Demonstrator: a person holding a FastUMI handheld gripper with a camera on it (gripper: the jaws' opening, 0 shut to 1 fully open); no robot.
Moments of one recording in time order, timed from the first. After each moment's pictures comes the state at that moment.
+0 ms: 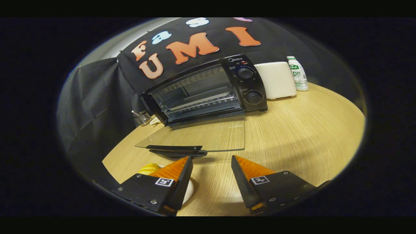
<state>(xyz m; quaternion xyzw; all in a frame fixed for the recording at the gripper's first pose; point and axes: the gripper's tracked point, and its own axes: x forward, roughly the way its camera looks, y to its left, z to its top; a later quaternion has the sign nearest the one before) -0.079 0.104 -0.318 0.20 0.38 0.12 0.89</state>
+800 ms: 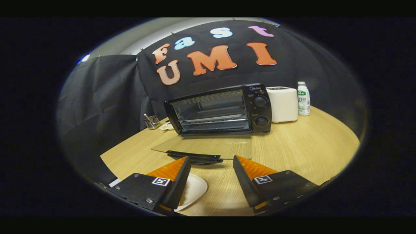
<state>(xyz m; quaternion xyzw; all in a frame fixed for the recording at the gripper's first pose) -0.083 0.103 -0.241 0.12 0.27 0.13 0.95</state>
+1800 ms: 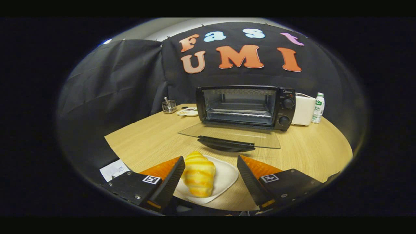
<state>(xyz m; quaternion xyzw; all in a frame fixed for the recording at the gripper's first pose) -0.148 0.175 -0.245 0.05 0.33 0.20 0.92</state>
